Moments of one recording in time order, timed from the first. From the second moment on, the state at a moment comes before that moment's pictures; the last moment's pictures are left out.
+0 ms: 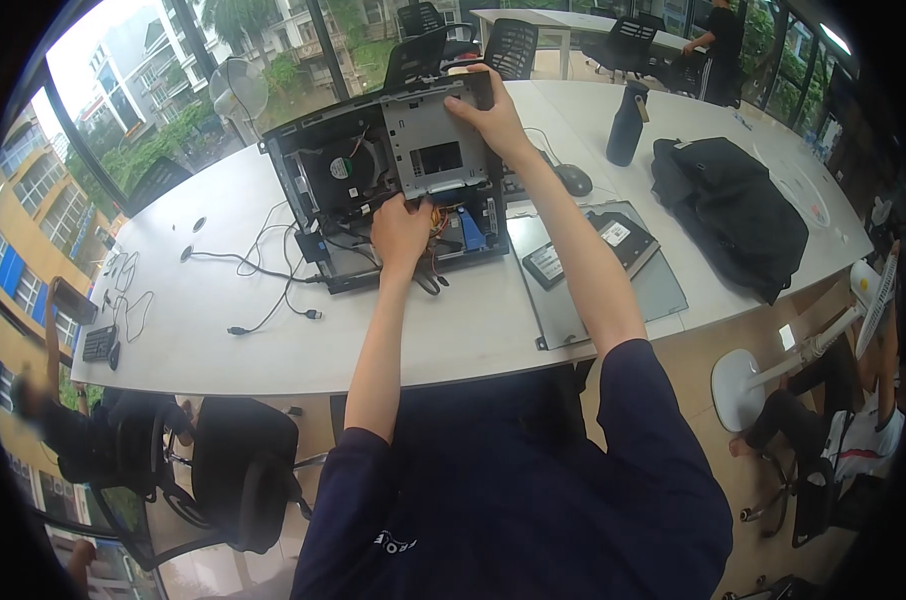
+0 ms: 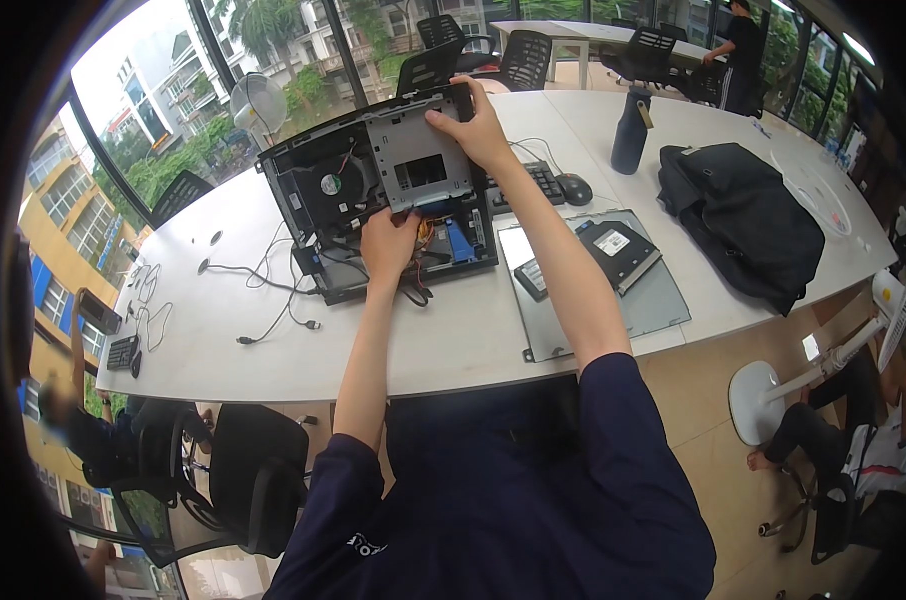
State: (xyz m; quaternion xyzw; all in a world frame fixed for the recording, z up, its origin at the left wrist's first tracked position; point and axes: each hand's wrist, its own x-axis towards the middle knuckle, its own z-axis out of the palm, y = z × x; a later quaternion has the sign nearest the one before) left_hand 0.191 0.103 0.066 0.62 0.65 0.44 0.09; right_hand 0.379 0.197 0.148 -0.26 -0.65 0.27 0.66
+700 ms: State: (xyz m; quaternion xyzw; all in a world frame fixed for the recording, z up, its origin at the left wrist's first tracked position) left_hand 0.191 0.102 0.054 0.62 0.60 0.50 0.03; right_hand 0.376 0.180 0.156 -0.25 -0.65 0.29 0.66
